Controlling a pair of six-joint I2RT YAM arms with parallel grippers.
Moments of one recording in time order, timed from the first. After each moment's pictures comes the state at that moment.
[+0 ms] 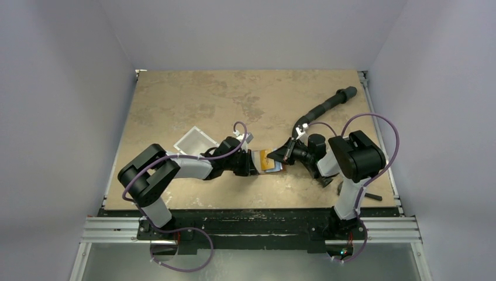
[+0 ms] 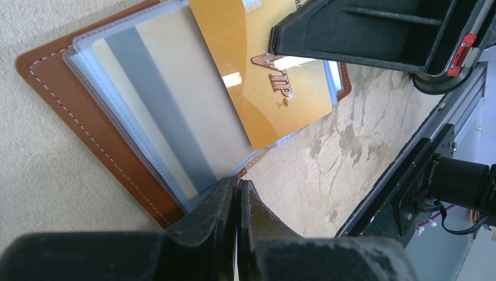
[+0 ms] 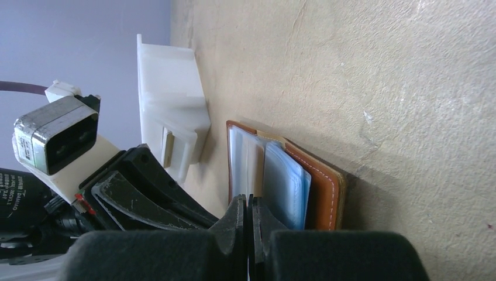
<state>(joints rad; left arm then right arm) -0.79 1.68 0.68 0.30 0.26 -0.69 0.27 1.88 0.42 1.06 -0.73 1.01</state>
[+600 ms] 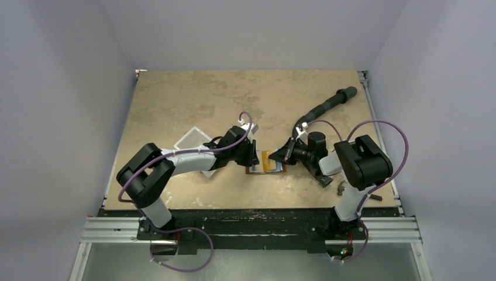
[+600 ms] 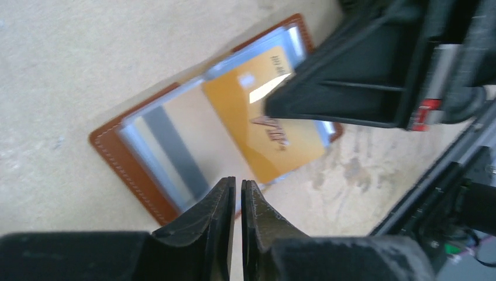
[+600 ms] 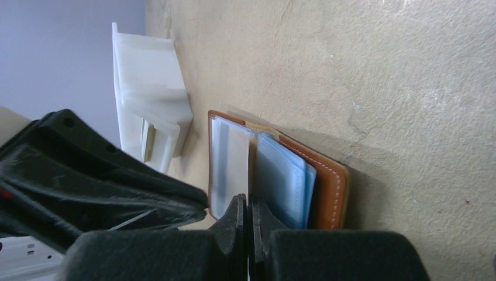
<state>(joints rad) -0.78 1.65 0.86 0.08 0.17 -0.56 0.27 1.80 0.44 0.87 -0.70 0.90</state>
